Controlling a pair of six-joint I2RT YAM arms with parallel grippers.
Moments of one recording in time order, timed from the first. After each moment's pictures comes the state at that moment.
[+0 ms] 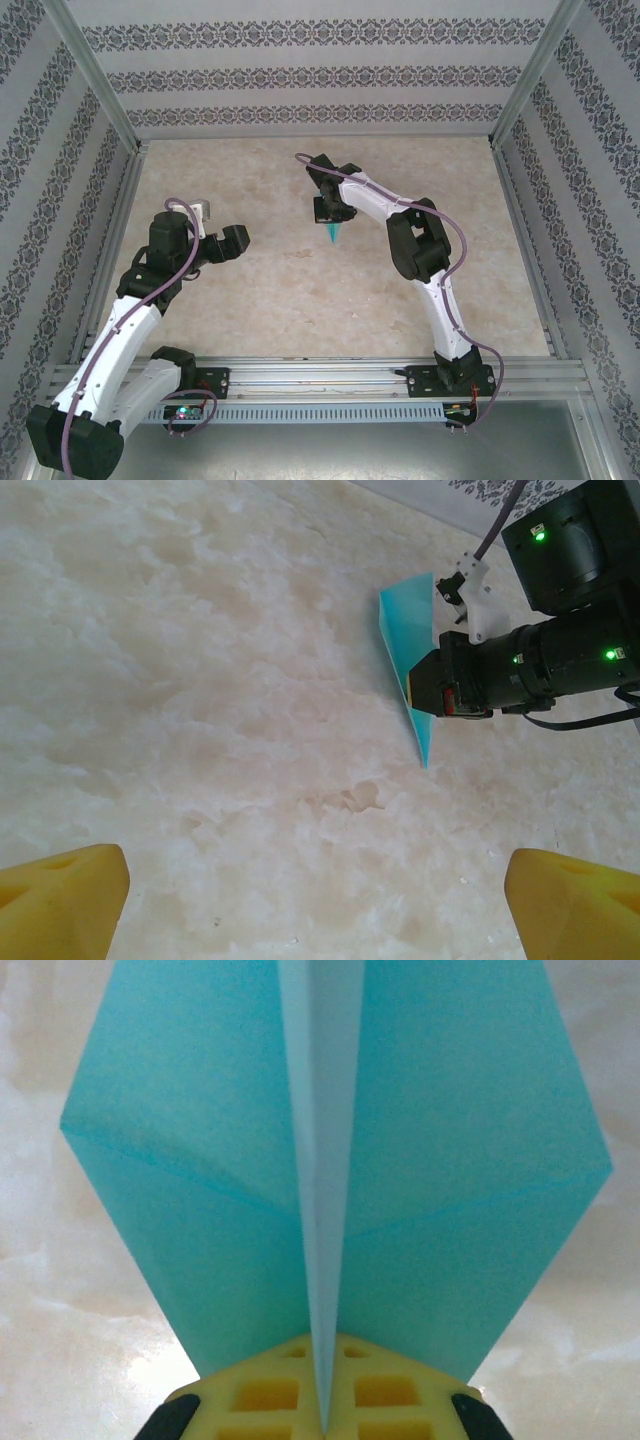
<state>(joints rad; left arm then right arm) -0.18 0.85 0.75 -0.48 0.23 -0.44 0.54 2.34 1.94 -0.91 0.06 0.50</state>
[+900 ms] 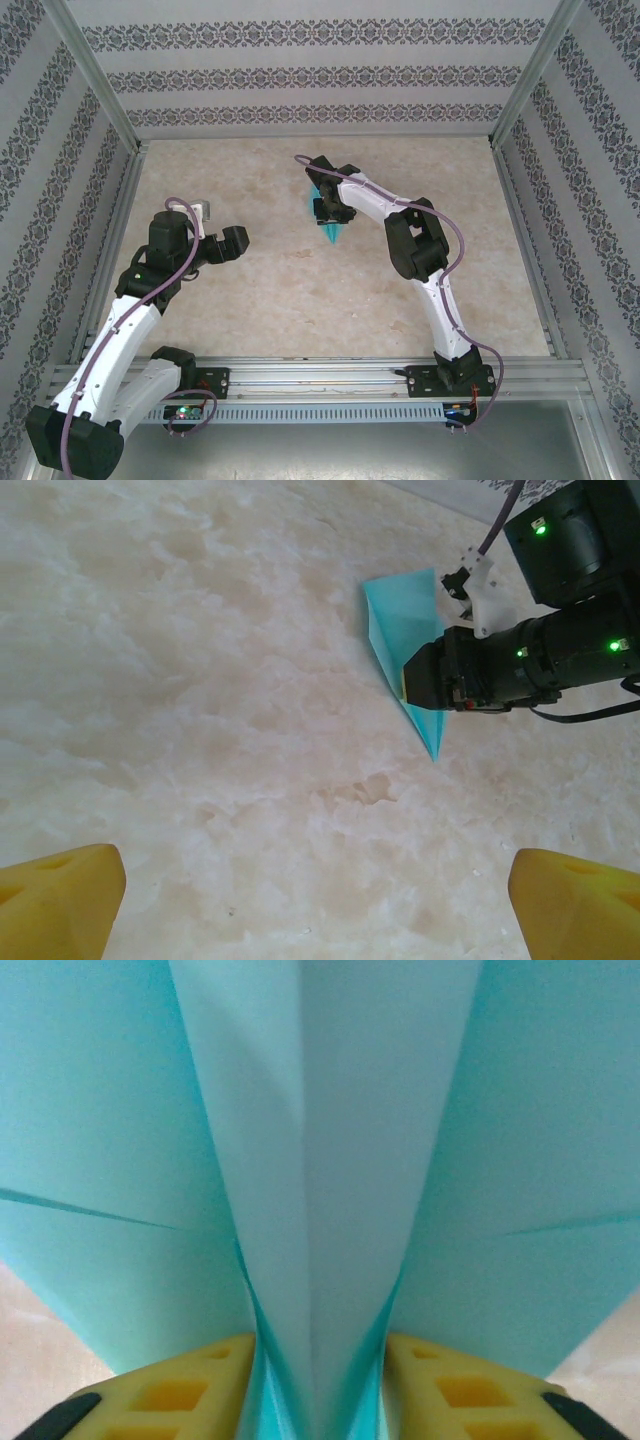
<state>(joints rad) -0.18 0.85 0.77 -0.53 0.21 -0.42 0.54 2.36 1.95 -0.92 0.06 0.50</state>
